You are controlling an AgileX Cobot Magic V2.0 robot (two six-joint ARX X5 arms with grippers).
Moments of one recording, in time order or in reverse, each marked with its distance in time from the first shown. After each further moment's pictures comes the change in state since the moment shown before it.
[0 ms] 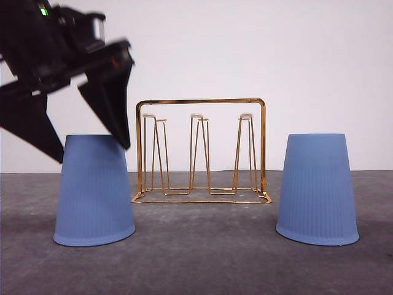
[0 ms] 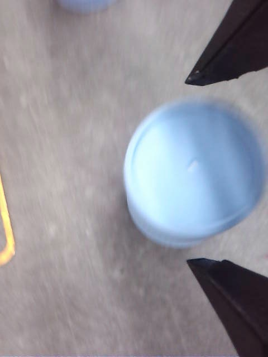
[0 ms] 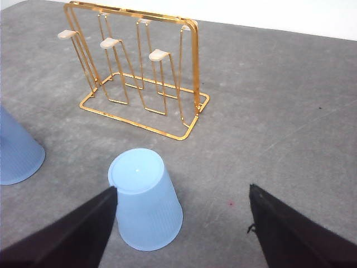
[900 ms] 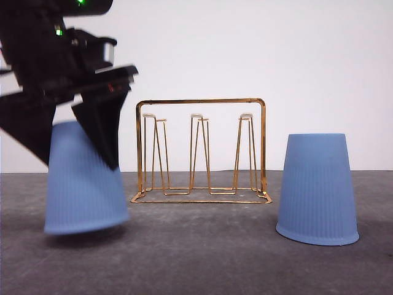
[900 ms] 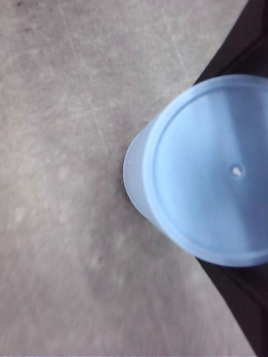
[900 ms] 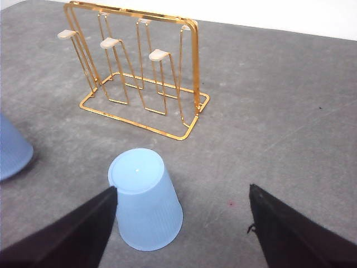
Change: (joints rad) left_arx -0.006 0.063 0.142 -0.188 -0.054 0.021; right_arx 0.000 0.000 0.000 0.000 0.000 0.000
